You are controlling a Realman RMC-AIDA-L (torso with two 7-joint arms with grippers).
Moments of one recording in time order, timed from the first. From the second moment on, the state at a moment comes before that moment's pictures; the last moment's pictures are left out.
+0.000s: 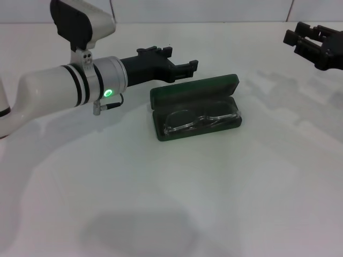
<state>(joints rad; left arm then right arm) -0.83 -2.10 1.15 0.23 1.35 0.82 -1.22 0.56 2.02 -0.66 -0.51 -1.58 -1.37 1.24</state>
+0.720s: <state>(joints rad) -0.78 -2.11 1.28 0.24 1.34 0.85 -1.23 0.56 2.02 -0.66 -0.51 -1.58 -1.37 1.24</state>
